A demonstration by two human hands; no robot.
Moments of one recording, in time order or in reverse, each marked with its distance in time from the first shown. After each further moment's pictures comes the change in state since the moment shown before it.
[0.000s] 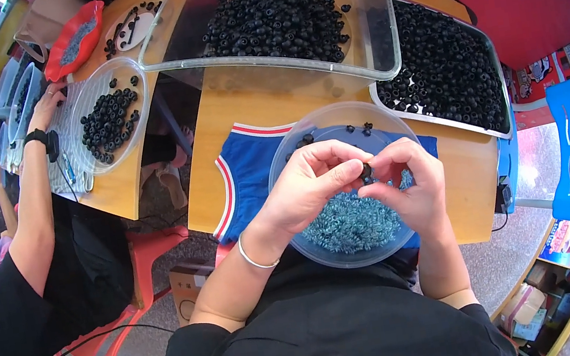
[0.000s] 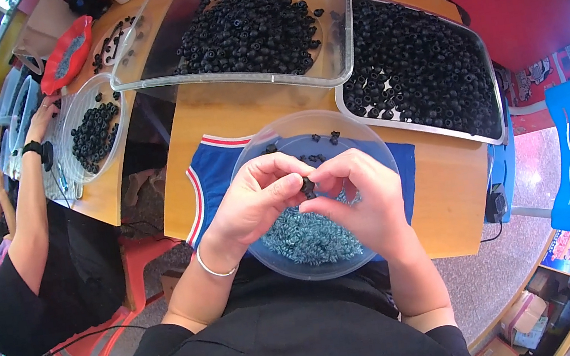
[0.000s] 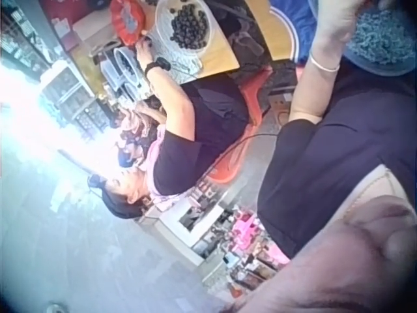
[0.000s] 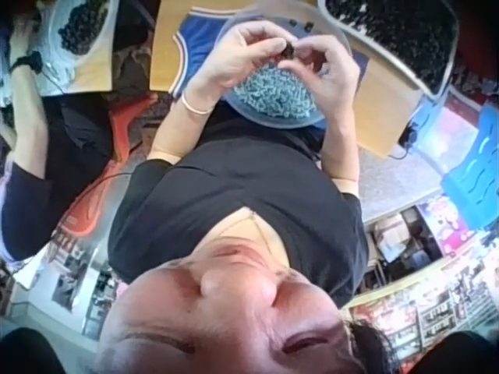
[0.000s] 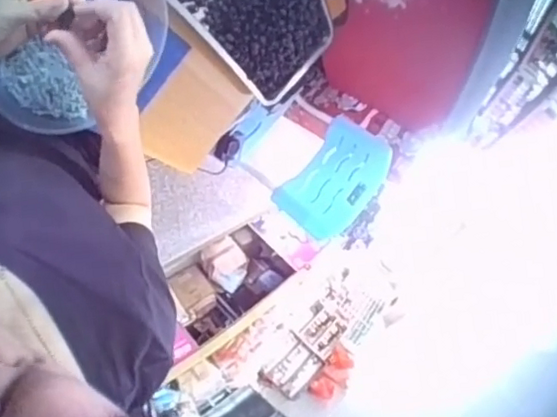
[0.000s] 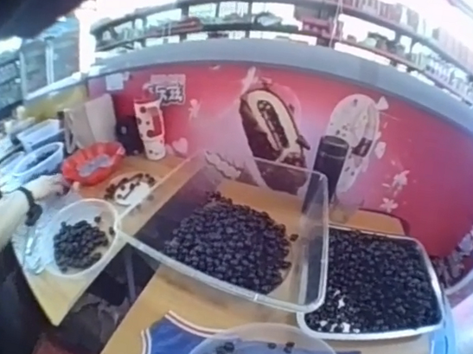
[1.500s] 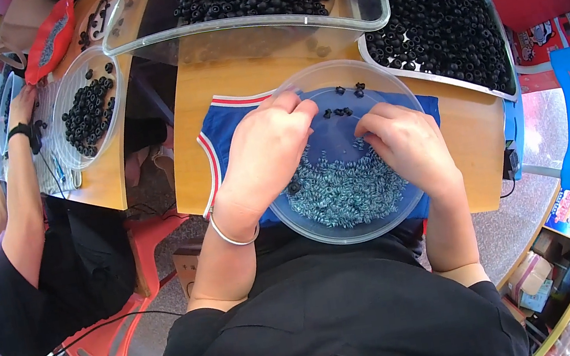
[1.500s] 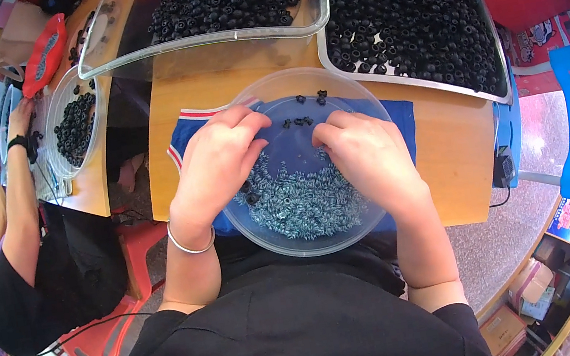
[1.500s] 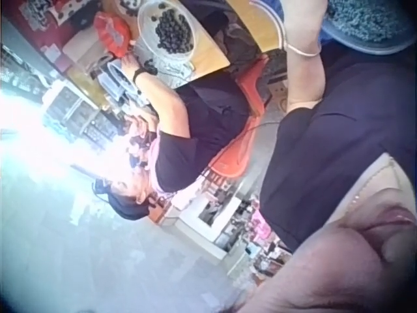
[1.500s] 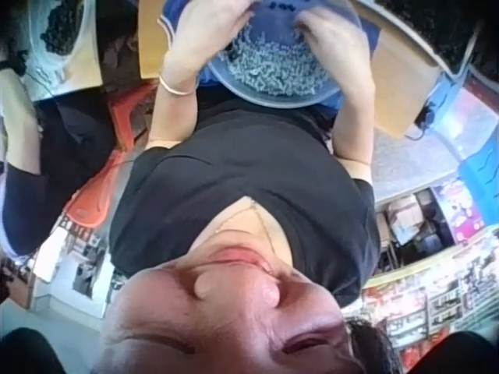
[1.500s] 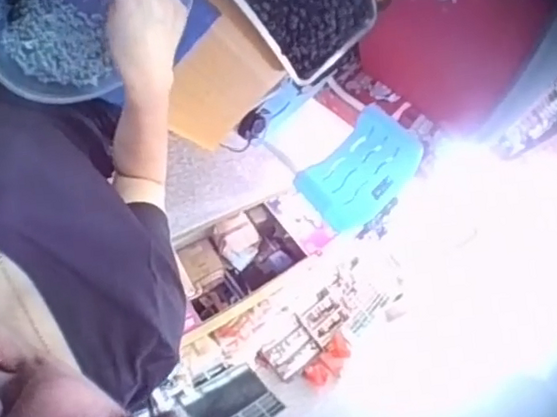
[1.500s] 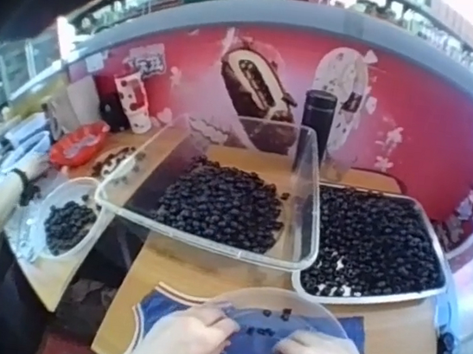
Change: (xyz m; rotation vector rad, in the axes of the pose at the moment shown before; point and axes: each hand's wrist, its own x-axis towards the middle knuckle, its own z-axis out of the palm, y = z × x) left_hand 0.005 0.019 -0.017 1.924 0.108 0.352; right_hand -0.003 0.030 -0.009 -0.592 -0.387 0.099
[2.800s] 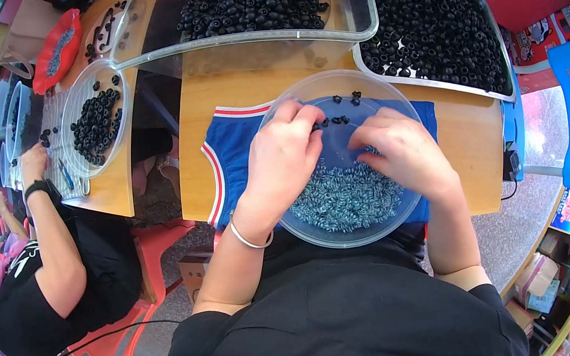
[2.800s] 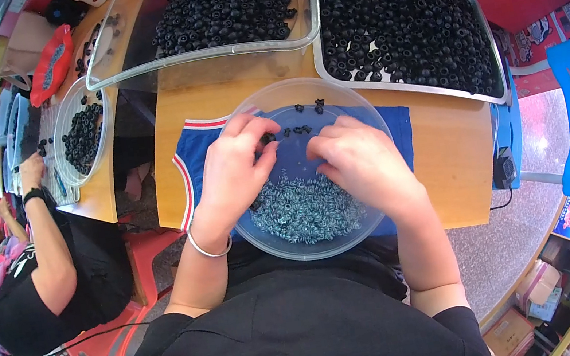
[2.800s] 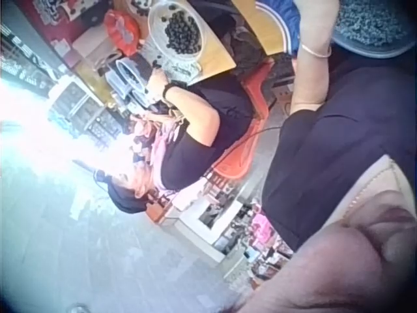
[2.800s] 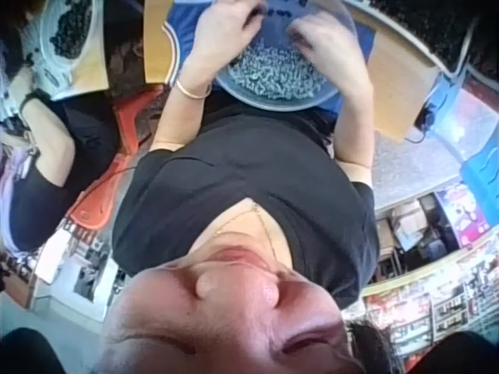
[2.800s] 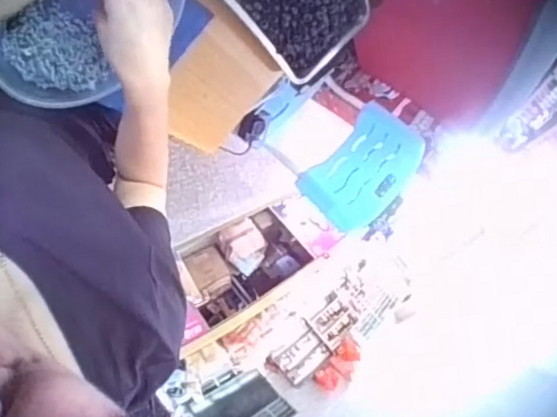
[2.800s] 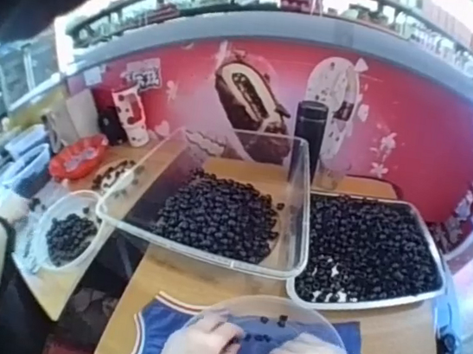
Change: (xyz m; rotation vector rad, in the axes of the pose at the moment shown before) left_hand -0.001 0.011 0.022 0.040 0.140 -0.070; right_hand 0.000 0.005 -0.003 0.091 0.018 -0.140
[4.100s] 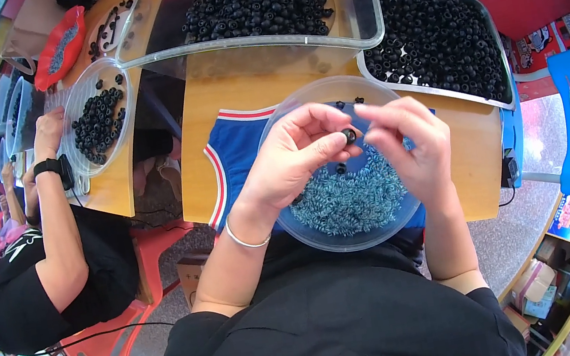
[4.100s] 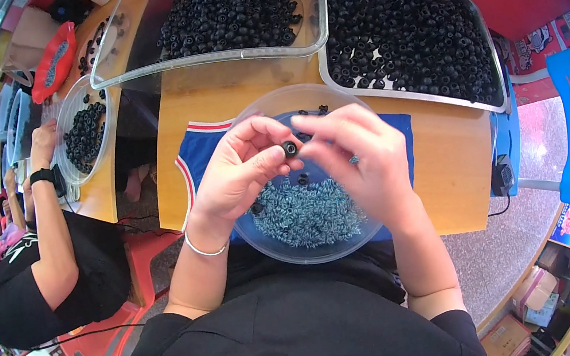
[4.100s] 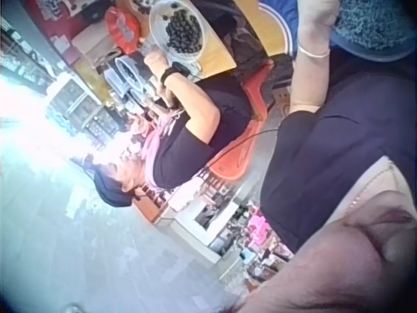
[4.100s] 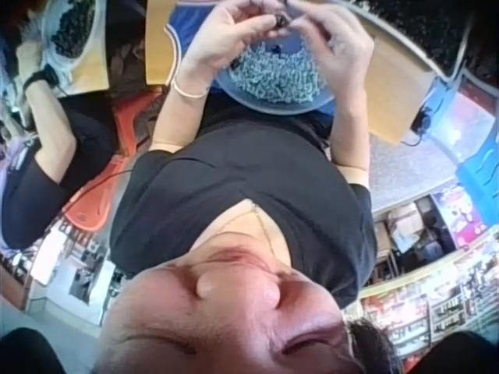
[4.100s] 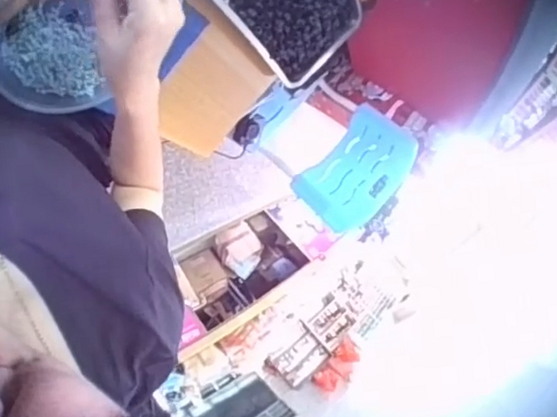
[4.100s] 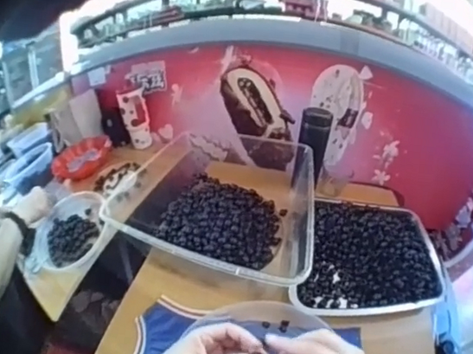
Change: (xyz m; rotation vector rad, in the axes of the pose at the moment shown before) left_hand 0.003 -0.003 -0.006 -1.847 -0.300 -0.344; right_hand 0.010 -0.027 -0.010 0.397 0.452 0.133
